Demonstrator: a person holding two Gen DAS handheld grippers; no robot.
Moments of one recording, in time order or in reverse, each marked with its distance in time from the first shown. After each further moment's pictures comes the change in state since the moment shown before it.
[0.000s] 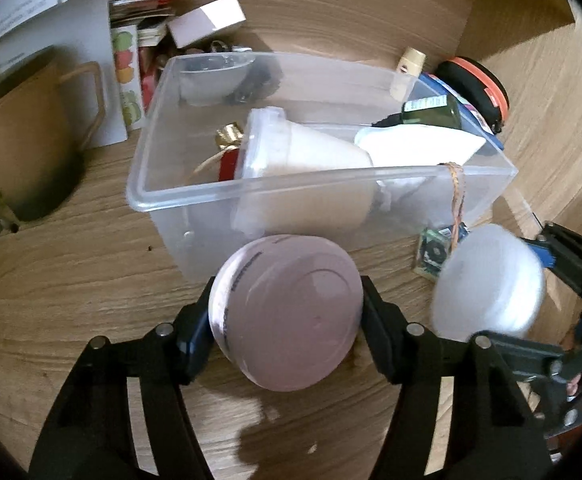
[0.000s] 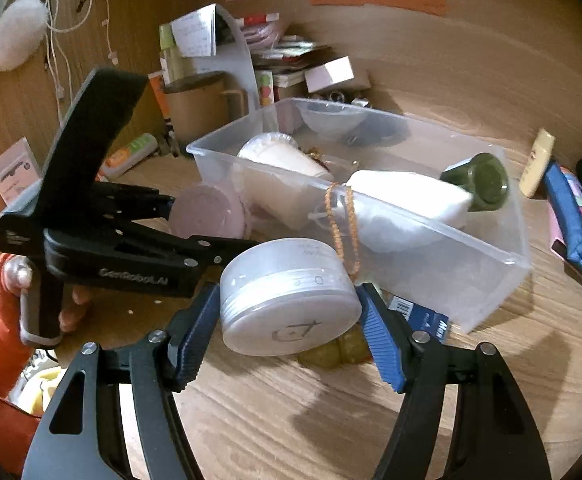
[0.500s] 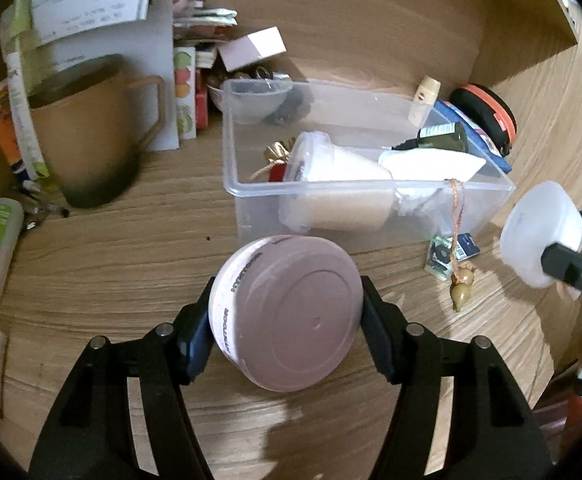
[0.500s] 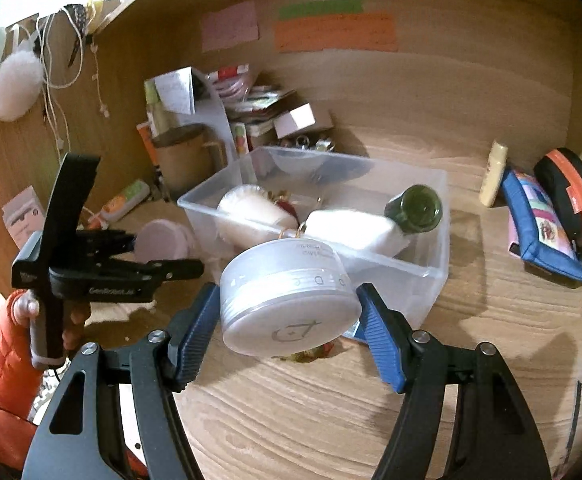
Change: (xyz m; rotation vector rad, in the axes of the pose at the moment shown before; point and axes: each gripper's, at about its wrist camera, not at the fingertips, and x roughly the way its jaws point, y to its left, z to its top) left arm -0.040 0.017 -0.012 -0.043 -0.086 0.068; right arm -0.047 -0.018 0.012 0.072 -0.115 -0.040
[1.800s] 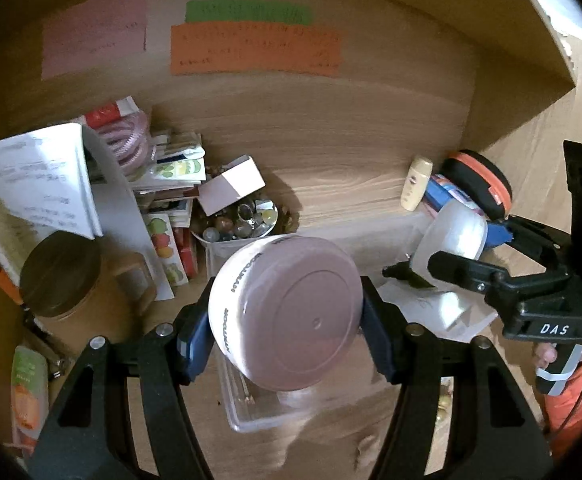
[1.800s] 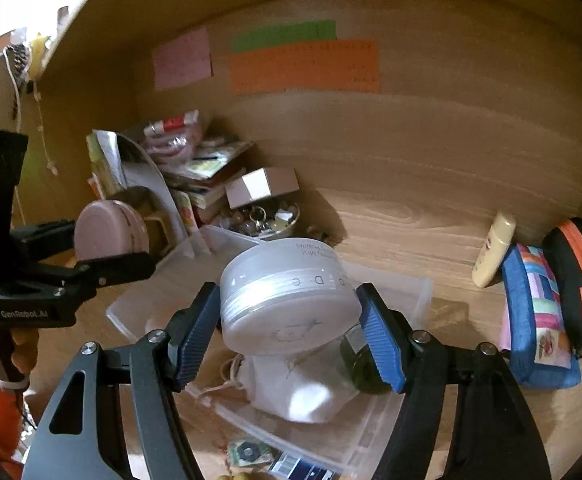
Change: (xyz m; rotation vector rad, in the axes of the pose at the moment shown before) left arm -0.009 -0.016 0.115 0.097 -0.152 0.001; right arm 0.068 -0.050 0.091 0.005 -0.020 -0.040
